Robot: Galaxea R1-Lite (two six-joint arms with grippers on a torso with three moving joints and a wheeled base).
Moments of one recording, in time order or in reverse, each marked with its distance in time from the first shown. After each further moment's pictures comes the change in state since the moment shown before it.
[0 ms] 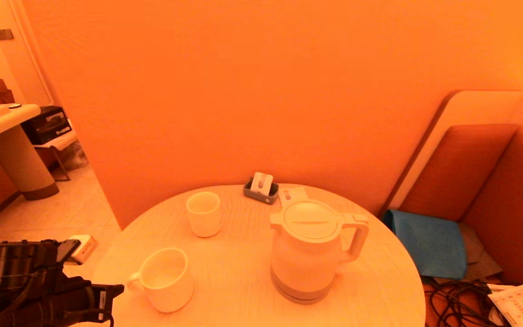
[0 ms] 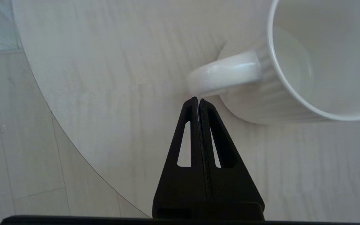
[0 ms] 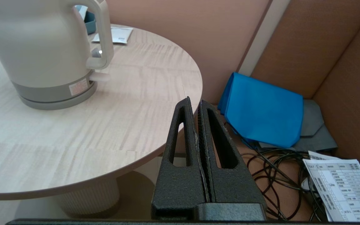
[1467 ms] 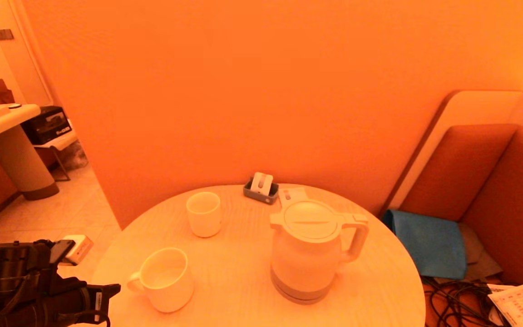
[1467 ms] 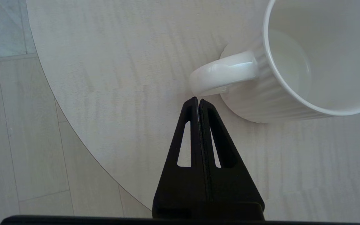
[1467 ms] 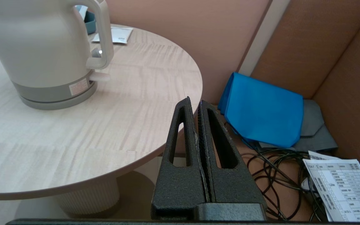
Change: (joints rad) left arm 0.004 -0.039 0.014 0.001 0.012 0.008; right arm 0.000 0.000 0.000 0.000 0.000 0.000
